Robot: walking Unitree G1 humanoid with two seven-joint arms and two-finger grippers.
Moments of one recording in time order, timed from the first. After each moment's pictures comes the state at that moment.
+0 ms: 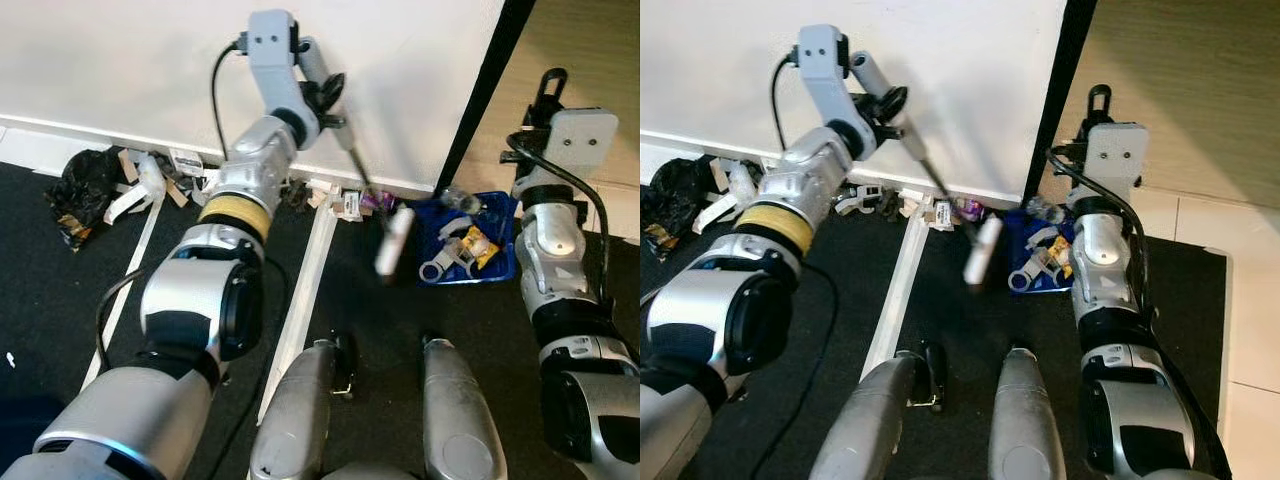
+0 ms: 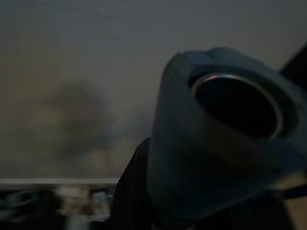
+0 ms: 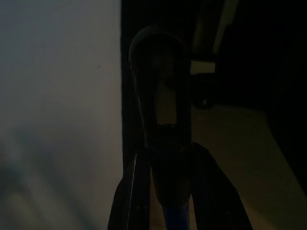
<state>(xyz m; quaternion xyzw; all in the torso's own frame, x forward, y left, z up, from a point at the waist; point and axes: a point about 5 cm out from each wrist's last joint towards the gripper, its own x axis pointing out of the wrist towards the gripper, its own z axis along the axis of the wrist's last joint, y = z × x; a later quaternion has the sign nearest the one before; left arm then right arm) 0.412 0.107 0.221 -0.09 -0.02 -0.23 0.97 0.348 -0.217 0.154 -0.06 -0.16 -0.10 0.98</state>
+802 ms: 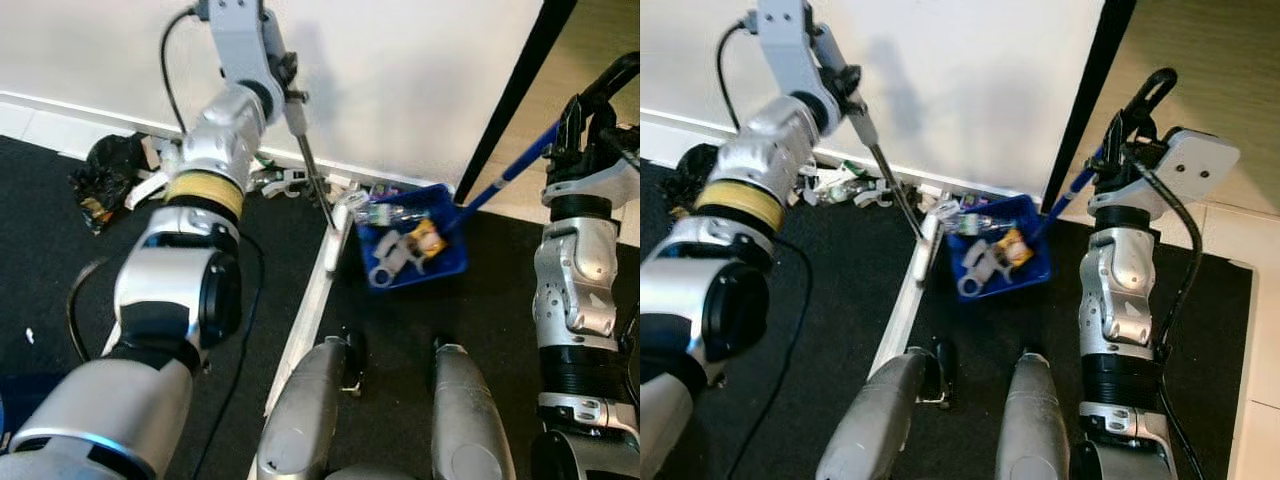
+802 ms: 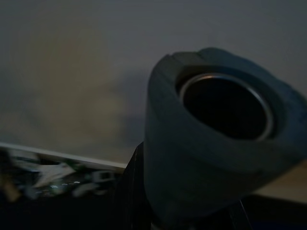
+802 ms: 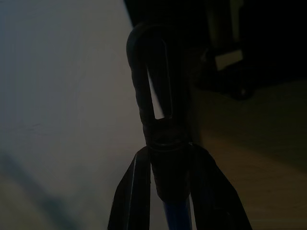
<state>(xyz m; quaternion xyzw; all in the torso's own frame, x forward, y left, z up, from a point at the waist) 0.422 0.147 0.269 -0.04 -0.01 -0.09 0.99 0.308 -0.209 0.193 0.10 -0.21 -0.08 0.97</state>
